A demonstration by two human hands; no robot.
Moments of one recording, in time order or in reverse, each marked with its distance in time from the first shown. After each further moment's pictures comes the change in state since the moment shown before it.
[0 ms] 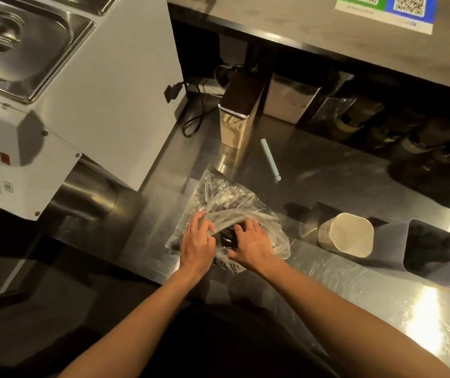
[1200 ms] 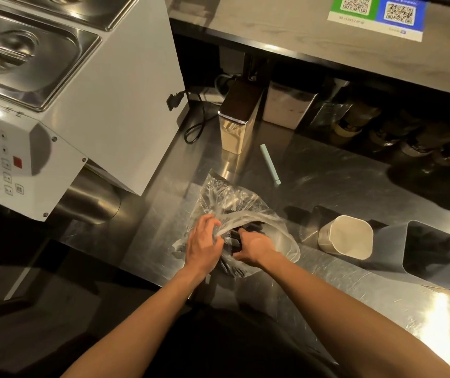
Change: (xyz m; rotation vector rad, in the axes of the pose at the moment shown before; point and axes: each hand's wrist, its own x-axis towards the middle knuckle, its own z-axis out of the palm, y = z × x) left_hand 0.002 0.014 -0.001 -0.013 -0.003 0.061; right_hand 0.008 0.009 -0.007 0.113 -0.130 0.062
